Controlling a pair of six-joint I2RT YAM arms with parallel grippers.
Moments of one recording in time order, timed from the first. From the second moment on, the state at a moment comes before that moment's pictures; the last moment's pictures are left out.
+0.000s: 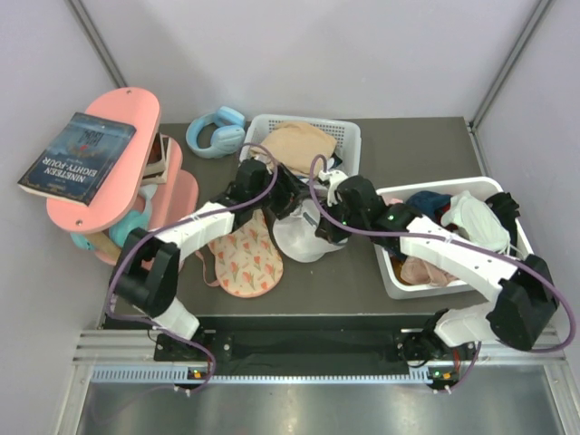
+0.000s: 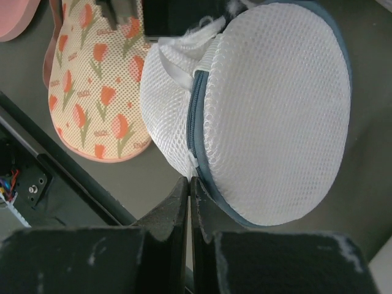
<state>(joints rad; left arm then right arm) -0.50 1.63 1.01 0.12 0.34 -1.21 0.78 1.33 1.05 -0.41 -0.11 0.34</state>
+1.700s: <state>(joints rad) -0.51 1.35 0.87 -0.26 0.25 -1.15 0.86 1.52 1.15 -0.37 -0.22 0.31</state>
